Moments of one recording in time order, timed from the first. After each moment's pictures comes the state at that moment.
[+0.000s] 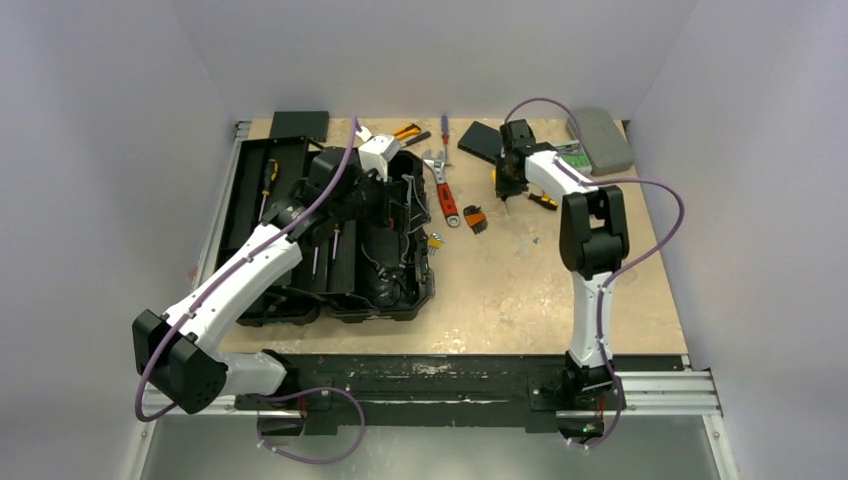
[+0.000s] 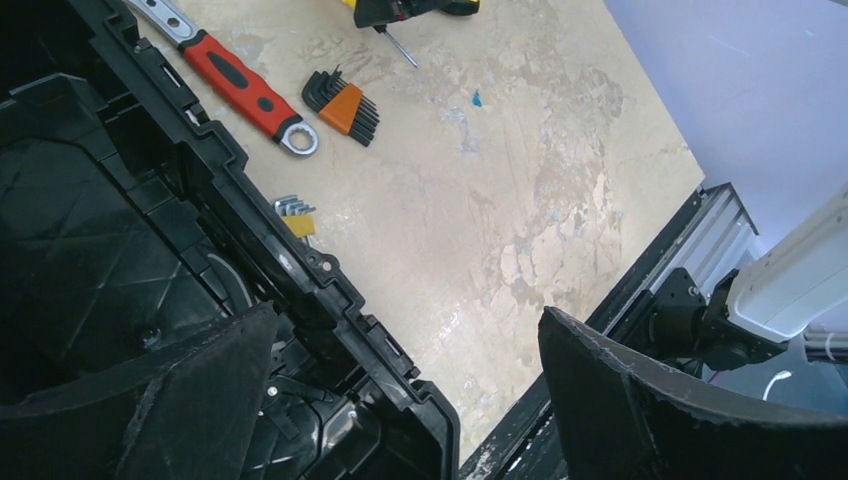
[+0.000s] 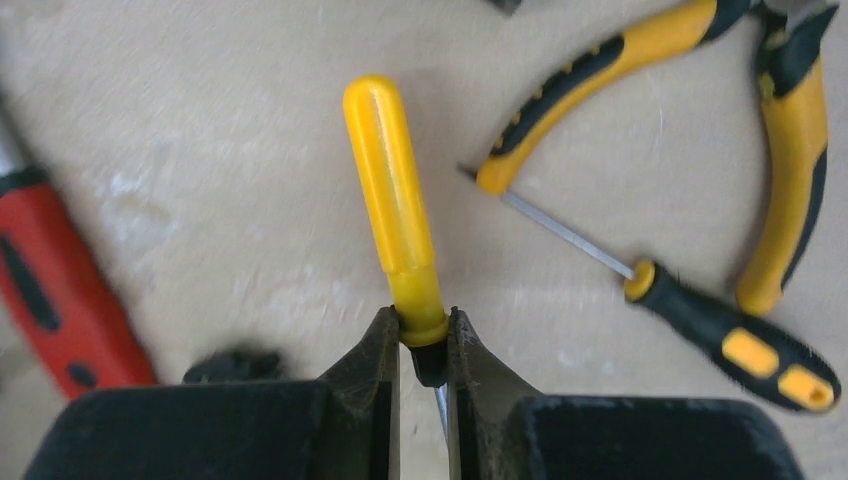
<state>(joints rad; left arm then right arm) -0.56 1.30 1.22 -0.40 0.32 -0.32 0.23 2.23 1.78 -0.60 0.12 0.23</state>
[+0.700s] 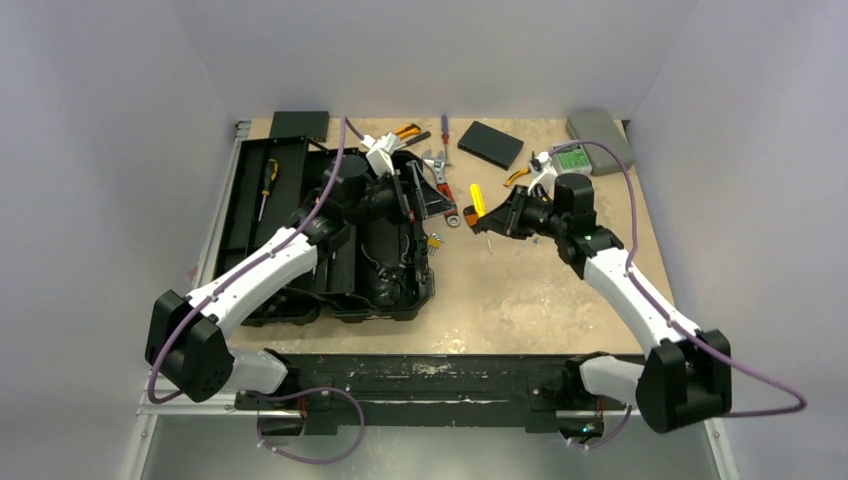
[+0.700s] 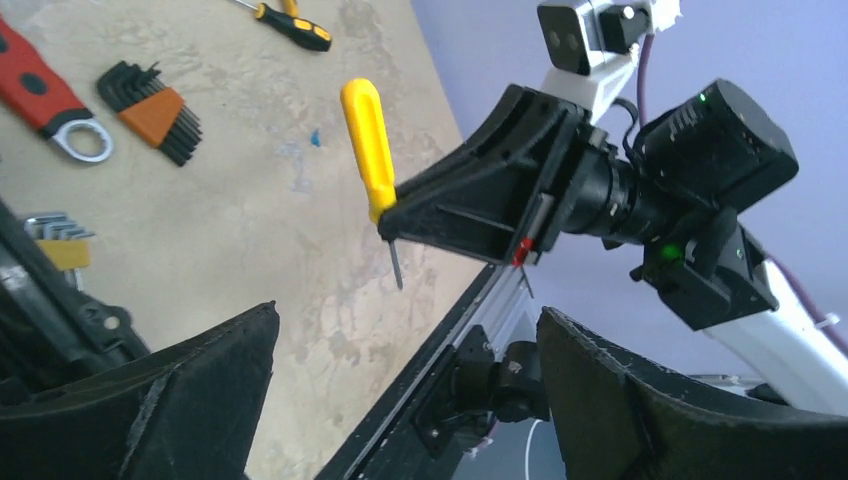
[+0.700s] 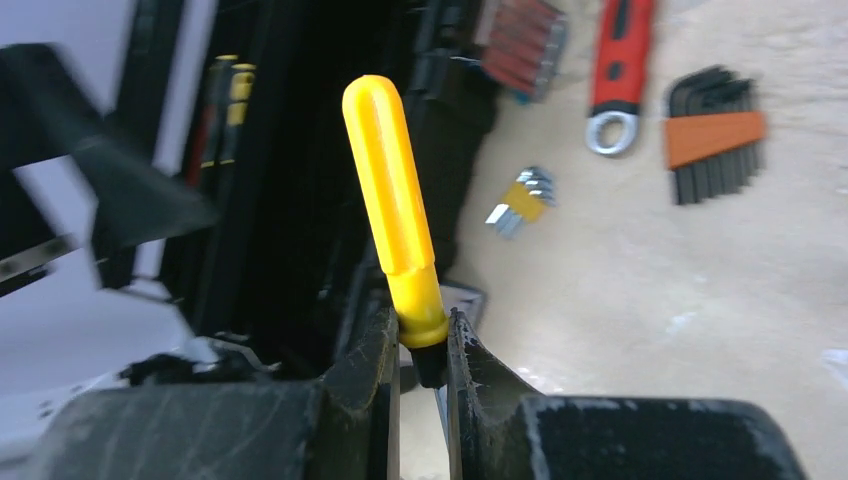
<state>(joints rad) -0.57 1.35 1.09 -0.03 0.45 -0.81 0.24 1.25 0.88 -0.15 -0.51 0.54</state>
